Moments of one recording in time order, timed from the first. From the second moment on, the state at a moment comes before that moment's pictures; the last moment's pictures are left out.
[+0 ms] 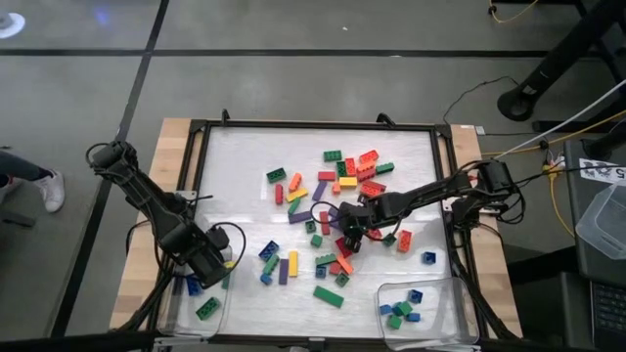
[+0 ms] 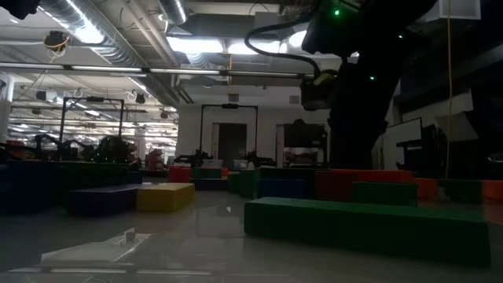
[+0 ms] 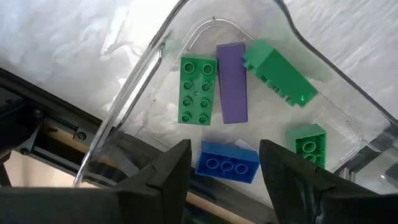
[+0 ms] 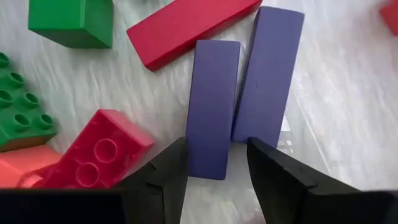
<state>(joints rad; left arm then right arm) -0.76 1.32 1.04 -1.24 0.06 -1.35 0.14 1.74 0.98 -0.43 0.10 0.50</state>
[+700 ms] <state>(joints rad) -0.76 1.32 1.04 -1.20 0.01 -1.31 0.14 1.75 1.05 -0.46 0.09 0.49</state>
